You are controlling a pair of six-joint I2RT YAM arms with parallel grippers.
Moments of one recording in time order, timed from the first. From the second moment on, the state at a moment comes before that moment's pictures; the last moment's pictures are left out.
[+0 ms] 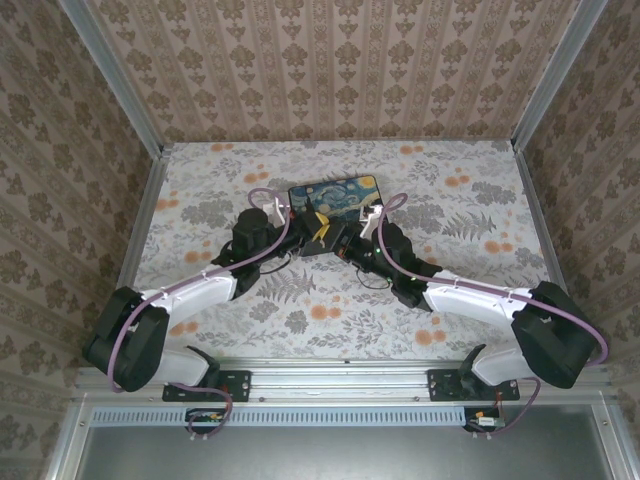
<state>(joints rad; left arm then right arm) -0.62 1.36 0.65 0.55 0.44 -1.32 0.77 1.38 0.70 0.50 -0.05 1.15</state>
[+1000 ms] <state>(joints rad) -0.53 1.32 0.71 0.27 0.60 -1.18 0.62 1.26 0.66 0.32 -0.28 0.88</state>
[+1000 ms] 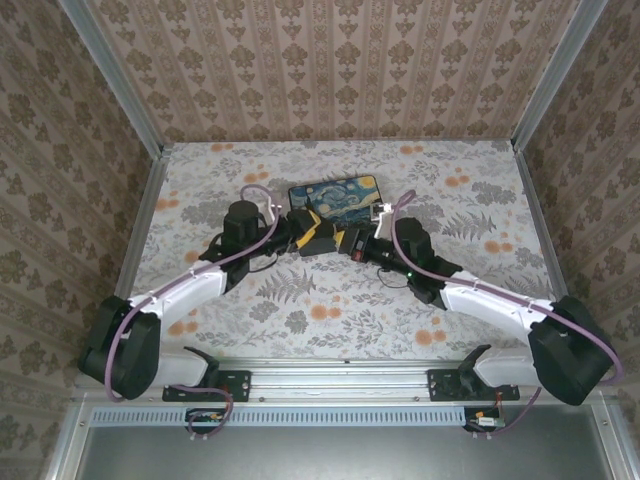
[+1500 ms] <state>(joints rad) -0.53 1.40 0.84 0.13 0.97 -0.86 0.51 1.25 0.83 -0.11 -0.70 0.56</state>
